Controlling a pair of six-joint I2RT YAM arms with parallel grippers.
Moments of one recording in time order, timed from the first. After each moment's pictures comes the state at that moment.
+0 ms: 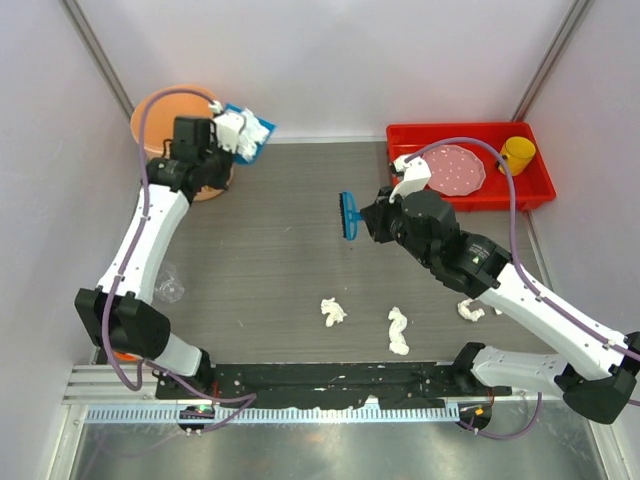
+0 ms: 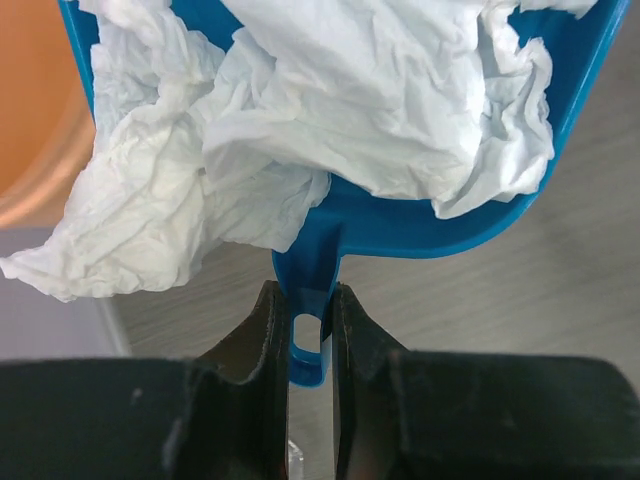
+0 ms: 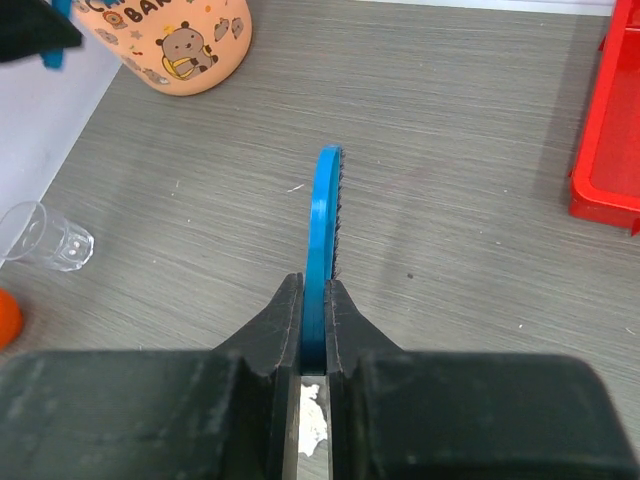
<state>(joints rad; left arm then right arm) -0.23 1.50 1.56 -0.76 0.03 0.26 0.85 1.07 1.19 -0.44 0.36 0.40</state>
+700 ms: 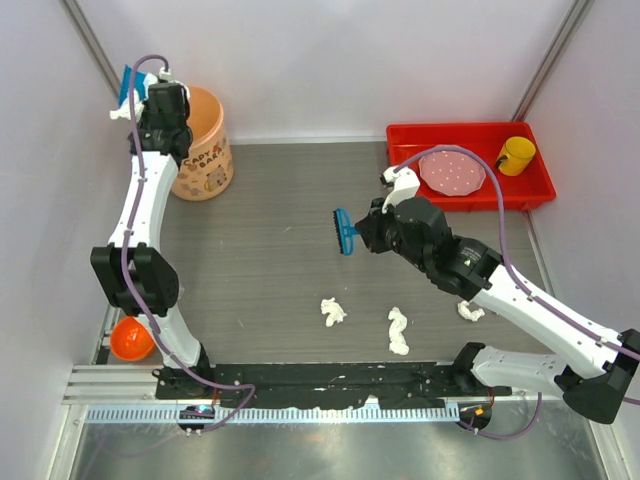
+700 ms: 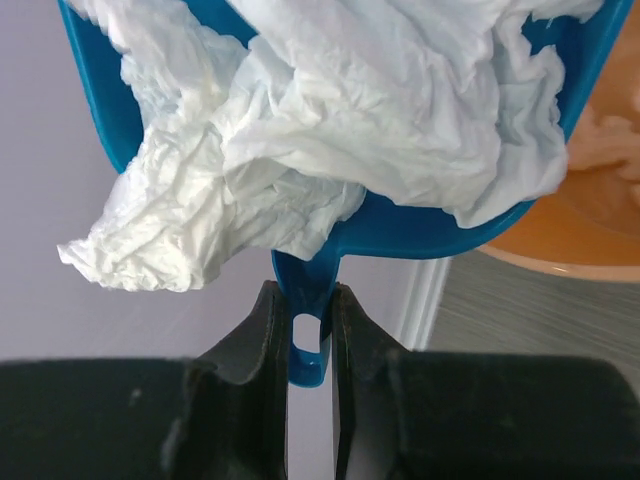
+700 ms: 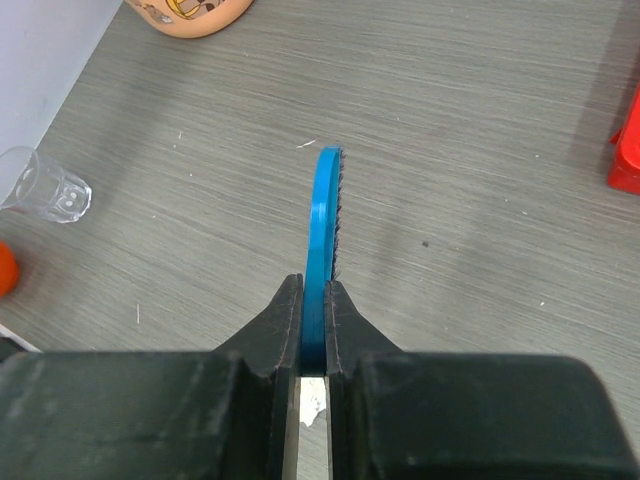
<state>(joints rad) -0.02 1.79 1.89 -0.65 -0.67 0.47 0.85 1.07 1.12 -0.44 0.29 0.40</state>
